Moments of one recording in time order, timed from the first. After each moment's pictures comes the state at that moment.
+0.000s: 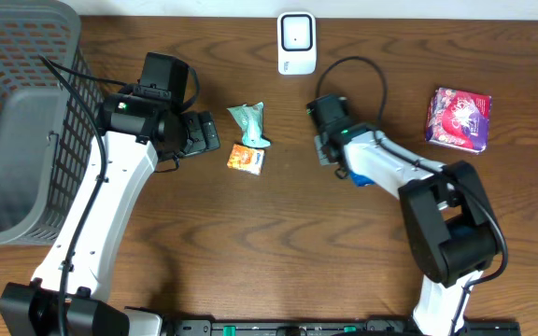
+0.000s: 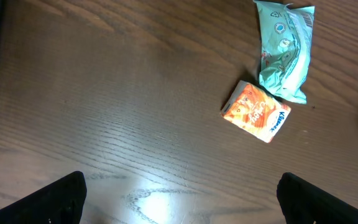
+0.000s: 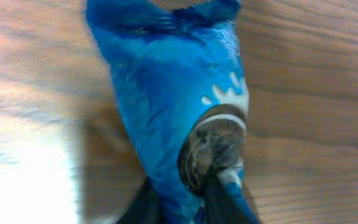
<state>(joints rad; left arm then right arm) -0.20 1.54 1.42 -1.13 -0.04 -0.48 0.44 2.00 1.21 -0.42 0.36 0.21</state>
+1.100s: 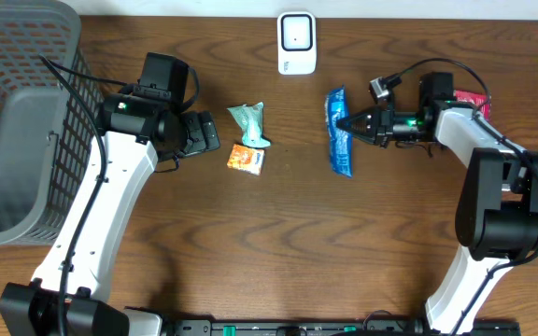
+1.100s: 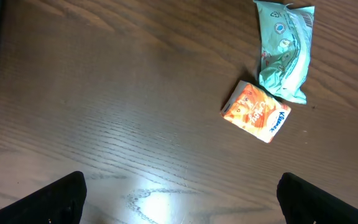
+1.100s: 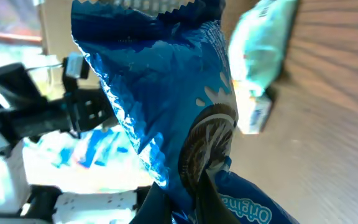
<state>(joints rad) -0.20 1.54 1.42 -1.13 -0.04 -0.48 -0.04 2.06 1.31 -0.56 -1.46 0.11</state>
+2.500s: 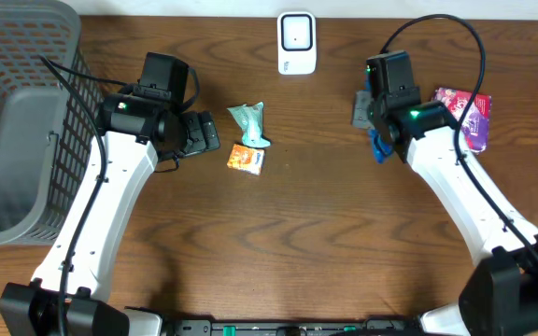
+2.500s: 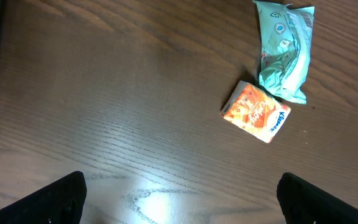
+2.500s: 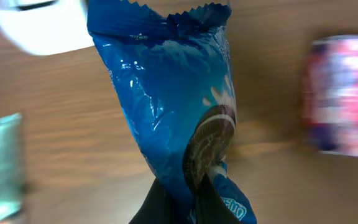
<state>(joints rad) -0.20 1.54 1.42 -1.13 -0.04 -0.48 0.30 1.66 1.32 -0.62 0.28 0.38</state>
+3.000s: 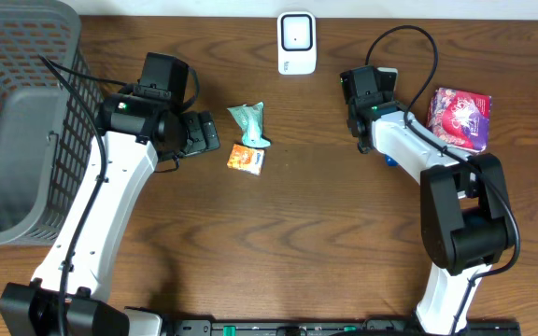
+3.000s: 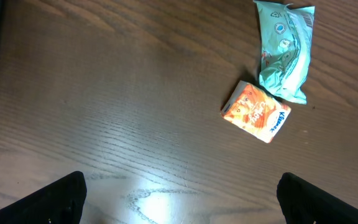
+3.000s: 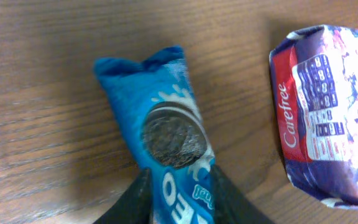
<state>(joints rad) -0.20 1.54 1.42 -1.13 -0.04 -0.48 0.29 2.02 1.32 -0.38 0.58 0.36</state>
